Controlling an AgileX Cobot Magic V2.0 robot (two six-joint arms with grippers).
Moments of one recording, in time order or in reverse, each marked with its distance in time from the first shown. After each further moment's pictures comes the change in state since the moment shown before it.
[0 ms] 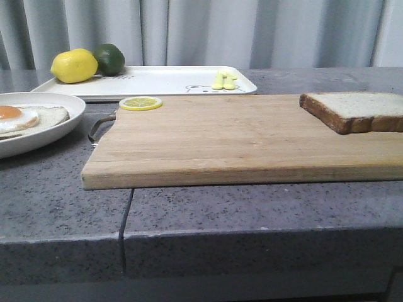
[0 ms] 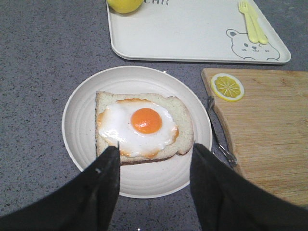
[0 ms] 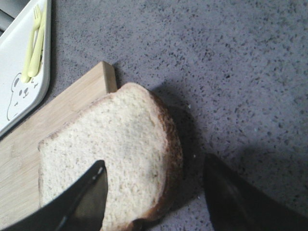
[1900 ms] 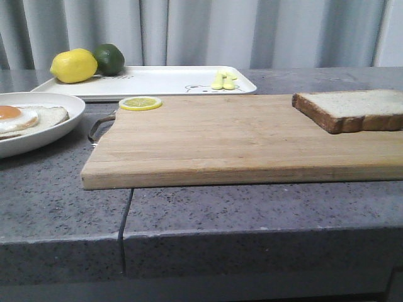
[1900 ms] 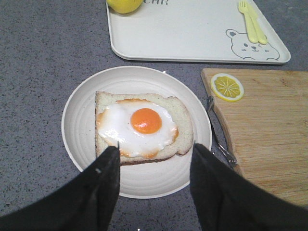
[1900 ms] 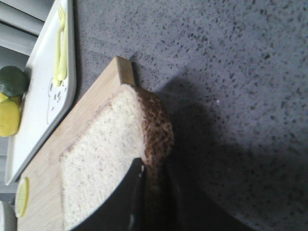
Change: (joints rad) left arm 0.000 0.000 0.000 0.000 0.000 0.000; right arm -0.001 0.180 -0.007 0.253 0.174 -0.142
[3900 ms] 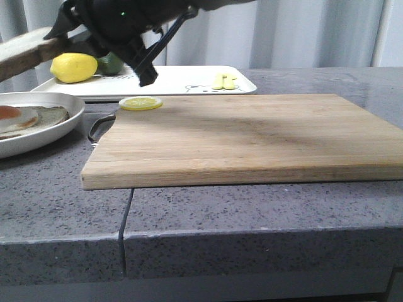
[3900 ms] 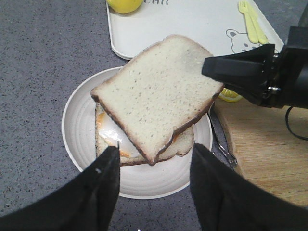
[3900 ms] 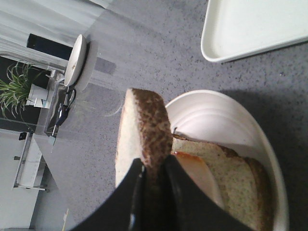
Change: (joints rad) left arm 0.000 0.000 0.000 0.000 0.000 0.000; right arm 1.094 0.459 -0.839 0.114 -0.413 0.343
